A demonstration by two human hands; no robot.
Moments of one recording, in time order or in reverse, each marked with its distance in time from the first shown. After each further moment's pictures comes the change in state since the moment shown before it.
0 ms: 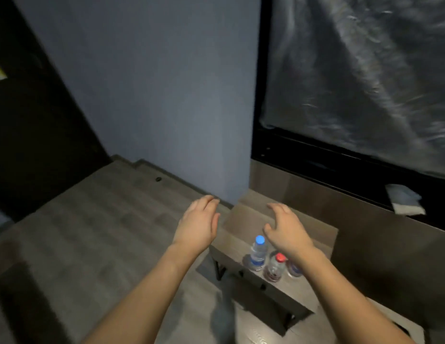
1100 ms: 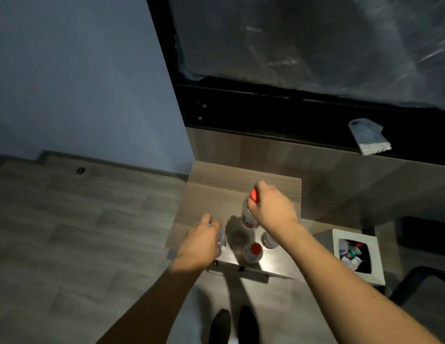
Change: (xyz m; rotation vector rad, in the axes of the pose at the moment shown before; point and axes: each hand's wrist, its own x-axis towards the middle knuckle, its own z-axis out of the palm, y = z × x) left_hand 0.103 0.033 0.168 -0.015 -0.757 0.111; right_hand 0.132 0.114 0.042 -0.108 0.091 0.354
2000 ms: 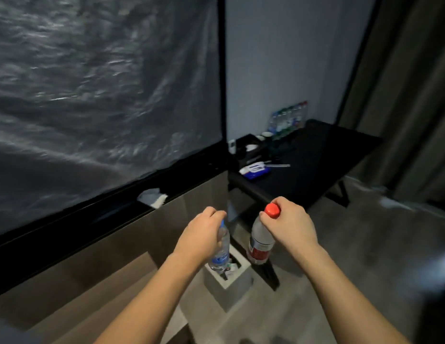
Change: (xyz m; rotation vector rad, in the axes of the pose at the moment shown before) left_hand -0.167 0.375 -0.039 0.182 0.165 1.100; right_hand -0.407 0.186 -0.212 0.205 0.848 0.830
